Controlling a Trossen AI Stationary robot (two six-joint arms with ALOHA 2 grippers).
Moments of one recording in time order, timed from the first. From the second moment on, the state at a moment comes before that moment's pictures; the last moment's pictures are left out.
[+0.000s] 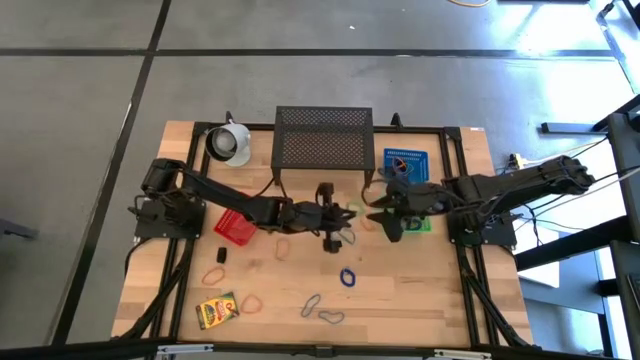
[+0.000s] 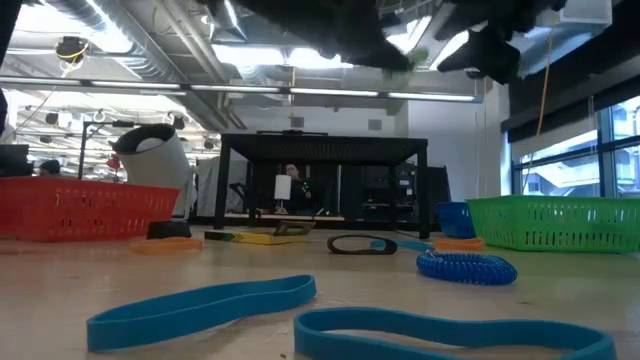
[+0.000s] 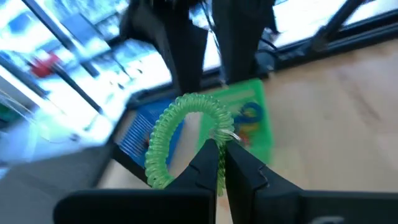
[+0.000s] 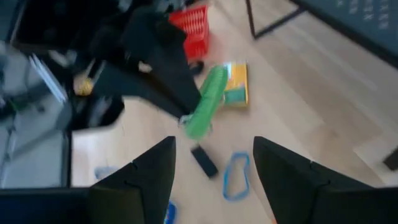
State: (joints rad) left arm -0.18 1.78 1.18 0.26 -0.46 0.28; right arm 0.22 1.07 0.85 -0.39 0.24 0.65
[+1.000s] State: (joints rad) left arm -0.13 1.78 1.23 0.30 -0.47 0.42; right arm 0.14 1.07 0.85 -0.27 0.30 0.70
